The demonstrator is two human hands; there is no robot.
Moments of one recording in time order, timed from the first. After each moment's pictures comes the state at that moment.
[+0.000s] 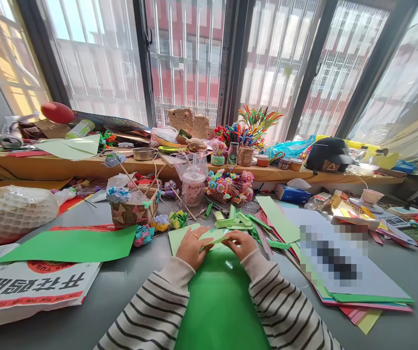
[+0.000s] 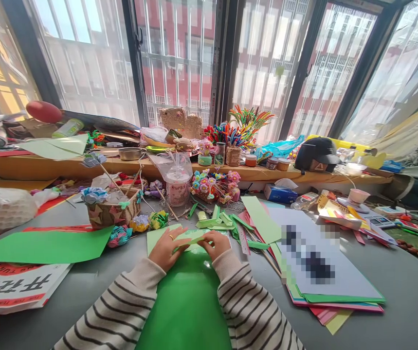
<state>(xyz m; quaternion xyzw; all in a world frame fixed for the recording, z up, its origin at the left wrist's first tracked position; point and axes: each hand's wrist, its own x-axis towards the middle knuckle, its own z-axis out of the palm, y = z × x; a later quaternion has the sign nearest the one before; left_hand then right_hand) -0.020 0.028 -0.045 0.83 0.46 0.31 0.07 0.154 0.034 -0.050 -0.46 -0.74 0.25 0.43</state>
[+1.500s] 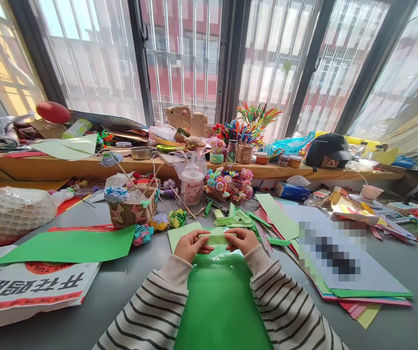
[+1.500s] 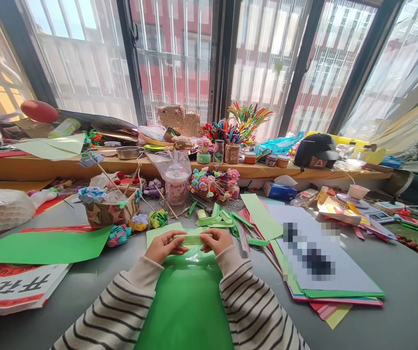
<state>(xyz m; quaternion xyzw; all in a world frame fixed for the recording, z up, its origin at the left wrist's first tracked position) -0.014 0.026 -0.042 0.50 0.44 0.47 0.58 0.152 0.034 -0.047 -0.46 -0.52 0.53 0.49</state>
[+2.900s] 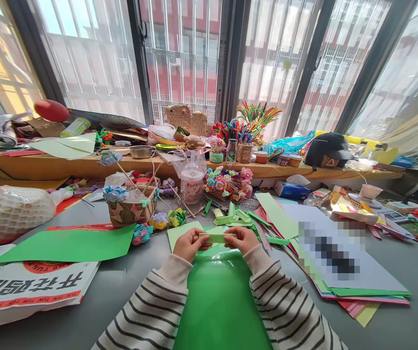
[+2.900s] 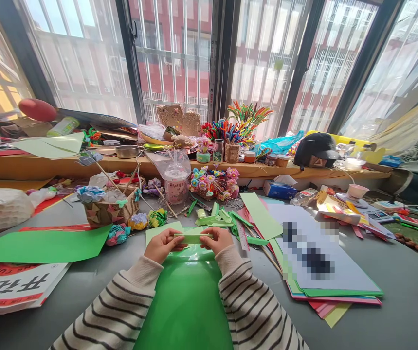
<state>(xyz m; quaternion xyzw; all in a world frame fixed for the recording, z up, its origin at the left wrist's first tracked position) -0.013 0.028 -0.048 0.50 0.45 0.51 0.54 0.155 0.035 -0.051 -0.48 -0.57 0.48 0.47</state>
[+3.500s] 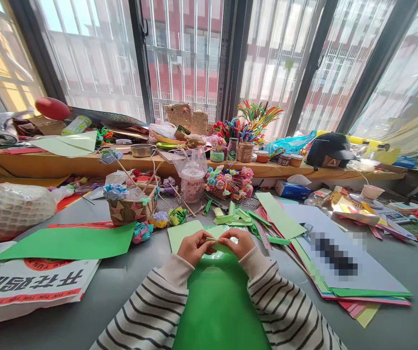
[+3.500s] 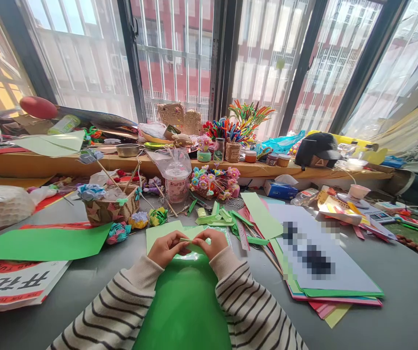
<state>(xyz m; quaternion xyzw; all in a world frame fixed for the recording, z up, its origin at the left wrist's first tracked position) -0.005 0.018 -0.045 0.59 0.42 0.47 0.50 0.146 0.025 -0.038 -0.44 -0.75 0.22 0.44</state>
